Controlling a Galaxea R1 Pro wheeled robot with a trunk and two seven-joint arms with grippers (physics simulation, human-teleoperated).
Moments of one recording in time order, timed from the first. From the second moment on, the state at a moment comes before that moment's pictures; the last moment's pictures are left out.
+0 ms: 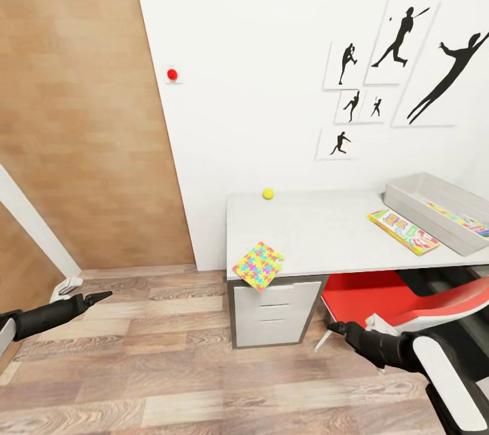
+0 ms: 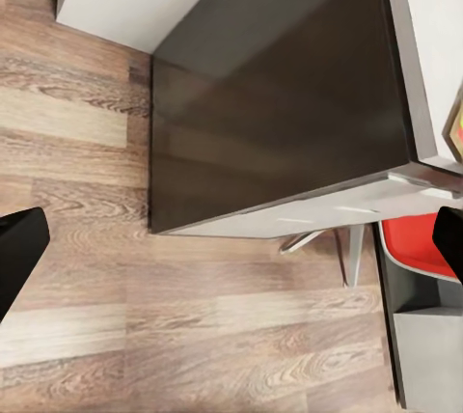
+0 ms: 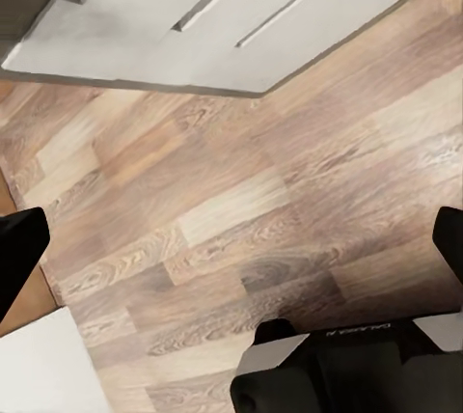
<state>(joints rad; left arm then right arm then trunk) -0.71 0.52 0.28 -0.45 0.20 0.51 -0.95 -0.26 -0.24 -0.08 -1.42 -1.16 0.98 -0.39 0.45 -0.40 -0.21</state>
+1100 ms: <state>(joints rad) -0.71 0.46 0.28 -0.45 0.20 0.51 -0.97 -0.11 -0.27 -0.29 -1.58 -1.18 0.99 0.11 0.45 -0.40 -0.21</state>
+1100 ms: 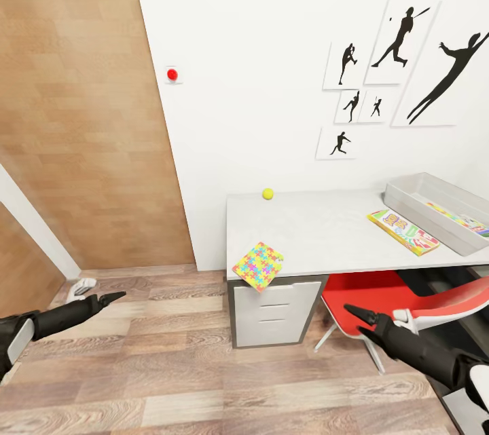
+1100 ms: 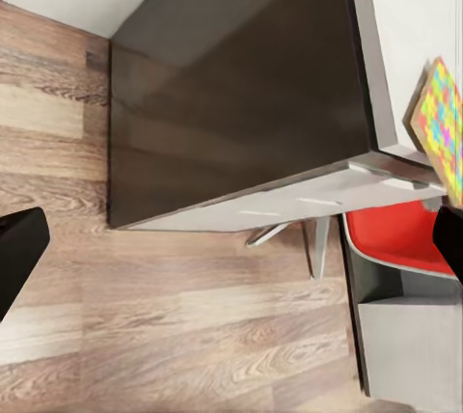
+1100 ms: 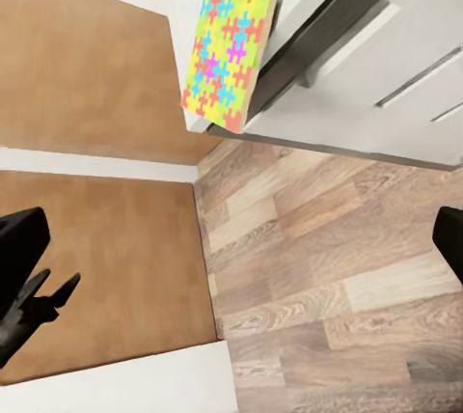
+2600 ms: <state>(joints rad) -0.72 0.11 0.39 -0.28 0.35 0.60 -1.07 -0.10 -0.25 -0.28 -1.58 -1.18 0.98 0.28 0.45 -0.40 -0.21</state>
